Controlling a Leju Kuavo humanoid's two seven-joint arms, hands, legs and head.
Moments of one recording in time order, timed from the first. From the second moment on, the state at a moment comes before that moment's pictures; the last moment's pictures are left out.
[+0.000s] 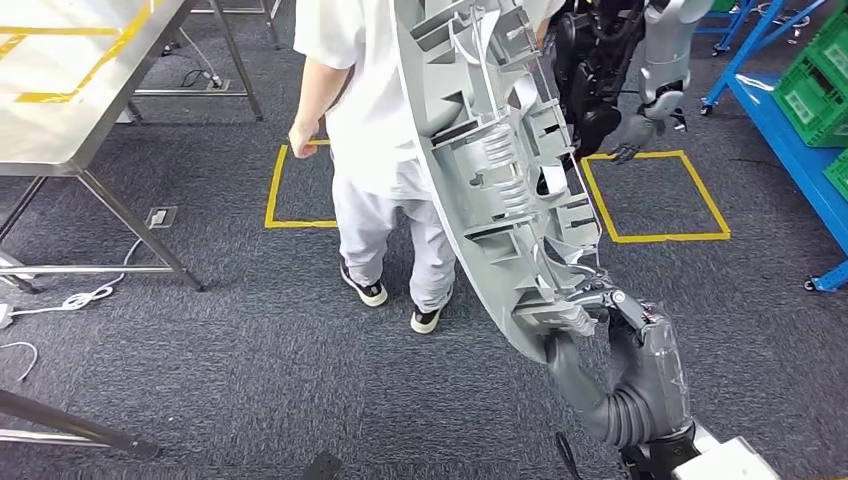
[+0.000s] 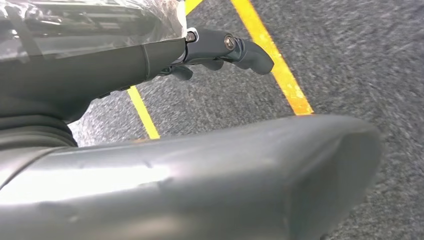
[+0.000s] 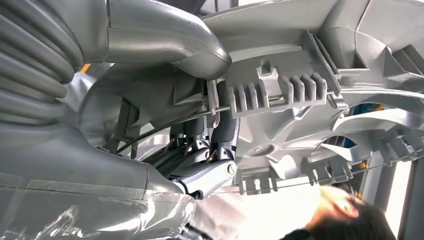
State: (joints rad) left arm -0.12 -0.03 -1.29 -0.30 0.86 0.38 -0.02; right arm -0.16 -0.38 0.84 -2.08 -0.03 -0.36 -0.15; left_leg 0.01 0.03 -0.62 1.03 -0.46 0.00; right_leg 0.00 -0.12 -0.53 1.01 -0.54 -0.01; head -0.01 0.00
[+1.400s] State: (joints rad) left arm -0.13 -0.03 -1.29 -0.30 0.84 0.38 -0.01; right arm -0.14 -0.39 0.83 -2.08 -0.01 -0.36 -0.14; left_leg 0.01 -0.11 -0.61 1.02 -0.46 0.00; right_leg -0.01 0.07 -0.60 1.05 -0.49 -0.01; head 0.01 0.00
